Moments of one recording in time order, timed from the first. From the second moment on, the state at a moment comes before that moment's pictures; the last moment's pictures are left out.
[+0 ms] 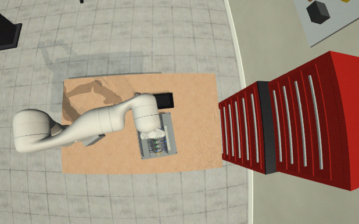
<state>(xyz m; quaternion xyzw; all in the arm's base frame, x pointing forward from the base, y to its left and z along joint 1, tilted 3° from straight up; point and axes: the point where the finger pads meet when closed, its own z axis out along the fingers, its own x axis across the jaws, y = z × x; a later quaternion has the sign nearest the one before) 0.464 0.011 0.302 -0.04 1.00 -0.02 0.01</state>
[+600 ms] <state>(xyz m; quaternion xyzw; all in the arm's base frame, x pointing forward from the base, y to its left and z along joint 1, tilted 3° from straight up) 0.466 0.010 0.247 -0.04 1.00 -0.02 0.02</state>
